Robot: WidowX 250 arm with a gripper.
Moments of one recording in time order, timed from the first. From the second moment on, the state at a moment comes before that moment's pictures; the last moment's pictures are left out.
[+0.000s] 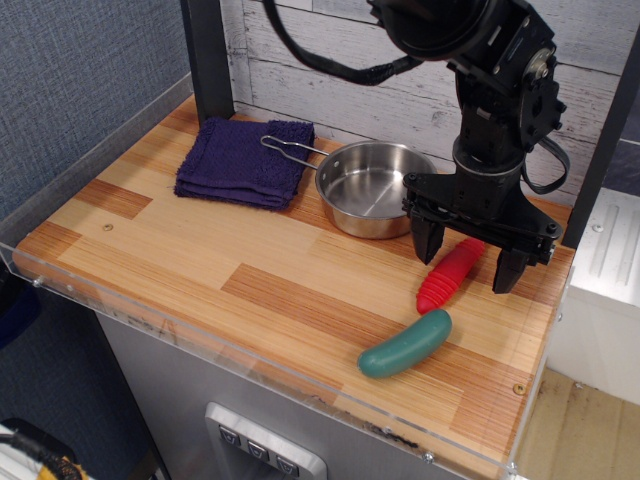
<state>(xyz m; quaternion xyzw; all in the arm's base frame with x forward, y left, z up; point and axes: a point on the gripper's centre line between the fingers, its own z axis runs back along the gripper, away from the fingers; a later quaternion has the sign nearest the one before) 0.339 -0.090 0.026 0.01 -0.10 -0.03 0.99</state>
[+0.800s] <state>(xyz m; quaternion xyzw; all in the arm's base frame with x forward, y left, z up) 0.349 -0.073 0.013 0.04 -0.10 -0.01 0.99</state>
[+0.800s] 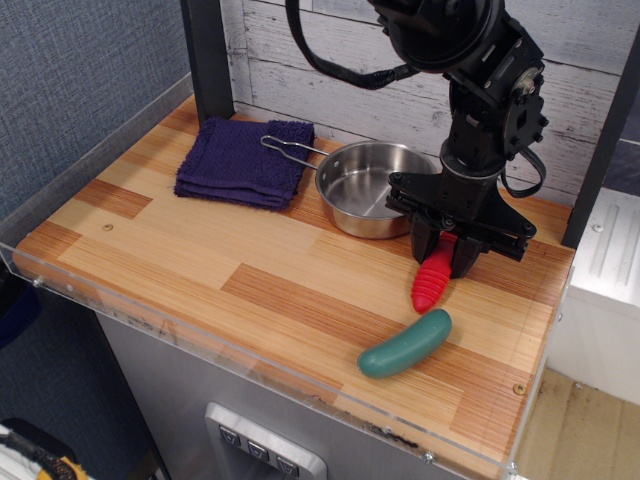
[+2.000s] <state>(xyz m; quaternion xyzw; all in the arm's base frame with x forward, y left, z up) 0.345 -0.098 0.088 -0.03 -0.14 0.01 0.99</state>
